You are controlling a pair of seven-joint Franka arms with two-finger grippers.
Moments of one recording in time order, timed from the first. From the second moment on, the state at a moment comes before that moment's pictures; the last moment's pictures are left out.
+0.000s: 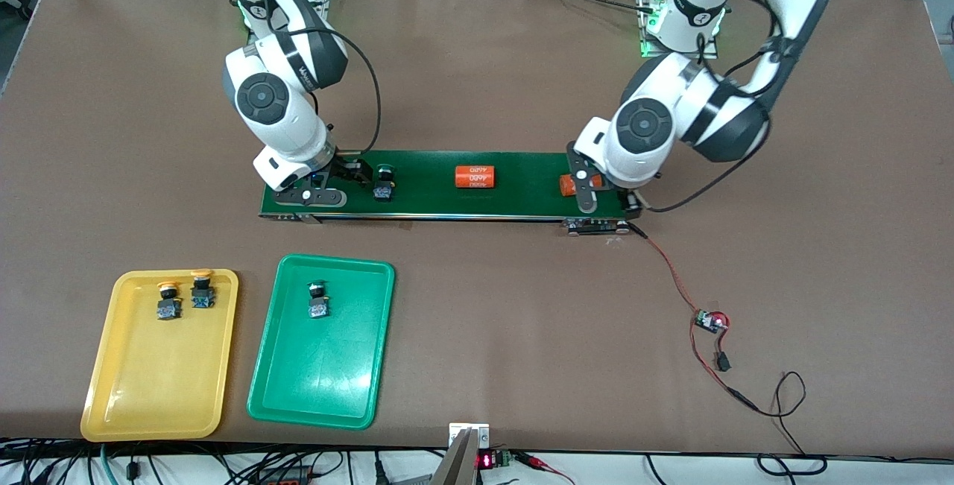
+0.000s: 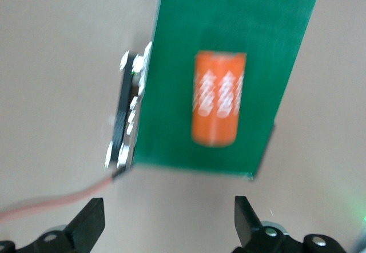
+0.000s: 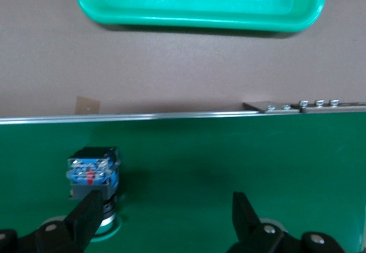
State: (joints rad) left arm 0.01 0.36 -0.50 -1.78 0.26 1.83 0.70; right arm 0.13 0.25 0.33 -2.11 -0.08 2.31 0.56
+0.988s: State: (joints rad) left arm -0.07 0.07 -0.07 -1.66 0.02 1.72 -0.31; right arm 0.15 0.30 0.34 -2.12 -0.09 2.40 0.56
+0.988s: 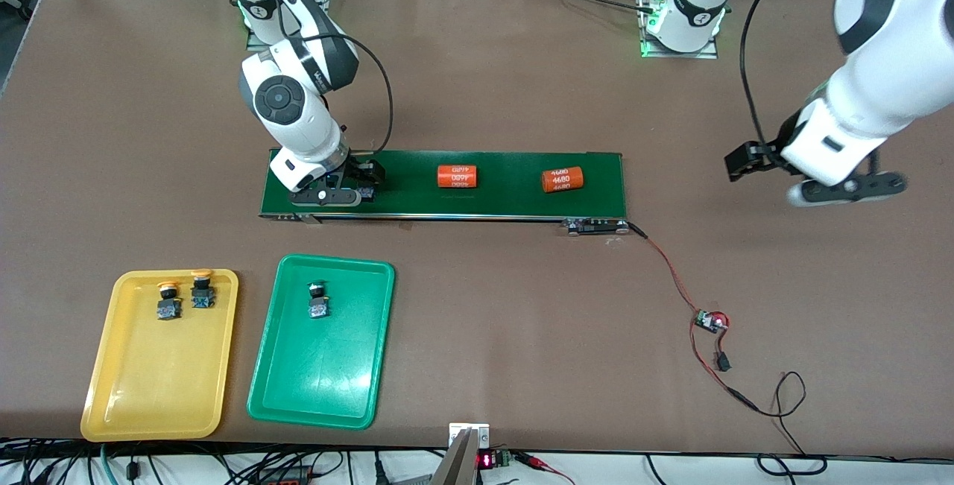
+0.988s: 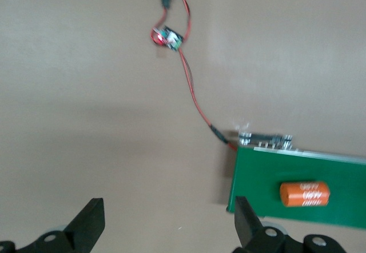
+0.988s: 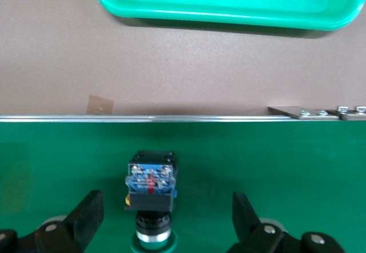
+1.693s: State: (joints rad) left arm -0.02 -0.02 -0.04 -1.70 0.05 1.70 -0.05; right arm 0.14 0.36 0.32 -2.12 -0.16 2.45 0.56
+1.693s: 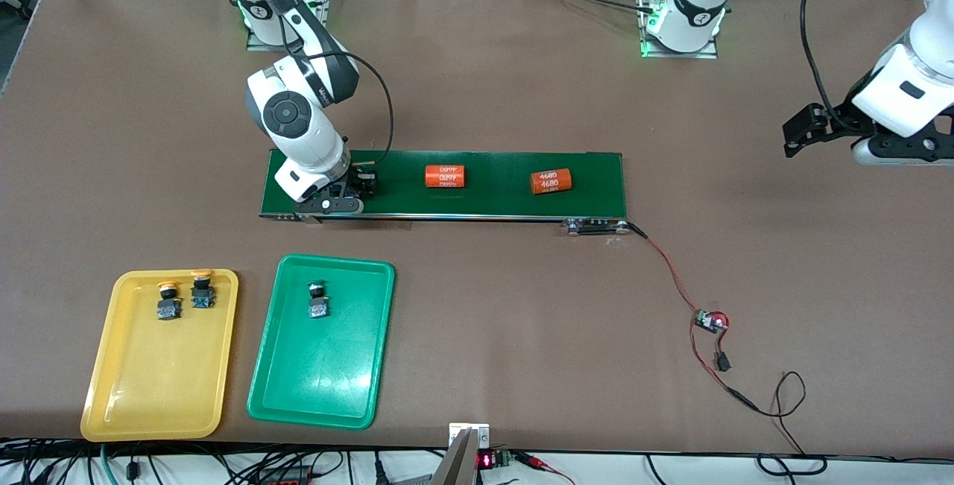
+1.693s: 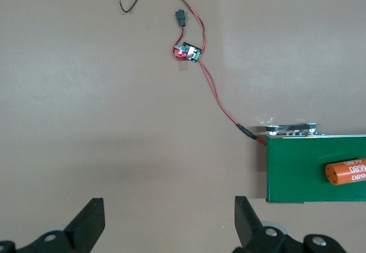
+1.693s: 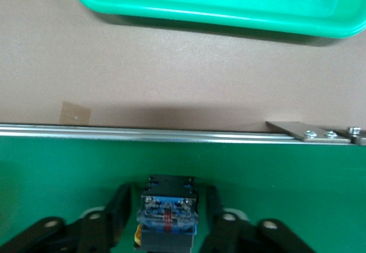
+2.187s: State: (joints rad) left arm -0.01 -0.03 -0.04 -1.69 0.05 1.64 -0.05; right arm 0.11 0.34 0.30 -2.03 -0.16 2.43 0.50
